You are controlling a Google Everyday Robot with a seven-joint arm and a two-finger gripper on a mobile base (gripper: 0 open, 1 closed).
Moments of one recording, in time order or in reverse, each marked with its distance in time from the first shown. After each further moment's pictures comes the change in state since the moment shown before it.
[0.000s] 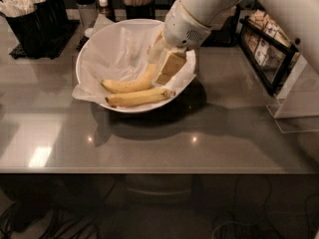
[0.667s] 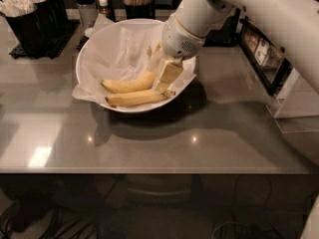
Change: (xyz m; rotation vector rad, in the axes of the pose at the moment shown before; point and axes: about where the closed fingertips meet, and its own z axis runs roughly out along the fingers) arm 0.017 -0.007 0.030 -0.014 0.041 0.020
